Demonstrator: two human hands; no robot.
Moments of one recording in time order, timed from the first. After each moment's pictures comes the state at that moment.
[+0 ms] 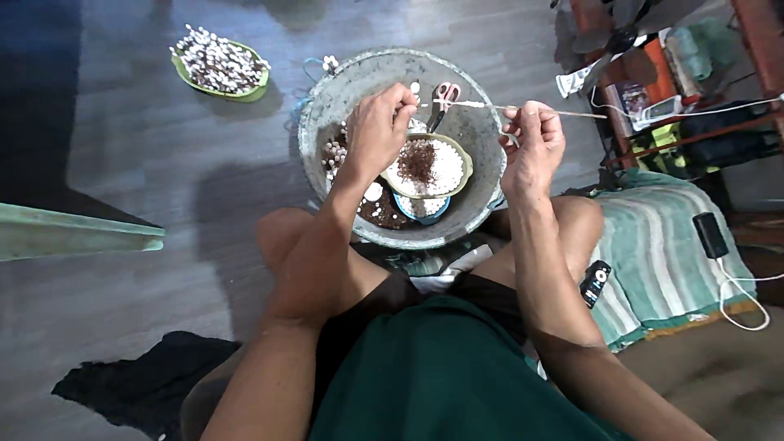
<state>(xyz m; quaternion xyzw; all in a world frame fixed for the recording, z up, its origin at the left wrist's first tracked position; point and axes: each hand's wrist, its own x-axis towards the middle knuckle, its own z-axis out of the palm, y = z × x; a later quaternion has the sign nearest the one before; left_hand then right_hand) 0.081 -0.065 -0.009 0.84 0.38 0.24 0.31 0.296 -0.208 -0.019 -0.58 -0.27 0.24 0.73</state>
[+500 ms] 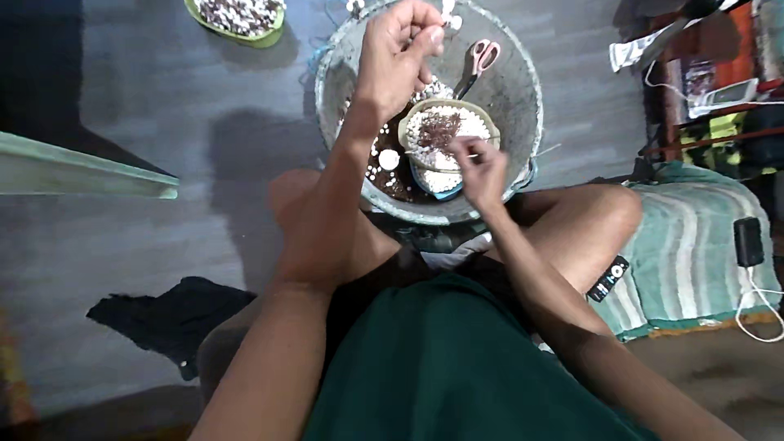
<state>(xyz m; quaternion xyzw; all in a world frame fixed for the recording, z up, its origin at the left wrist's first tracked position) 0.073 -0.041 -0.016 0.65 0.30 0.38 0.59 0.223 -0.226 -0.104 -0.68 -0.52 0.24 0.46</state>
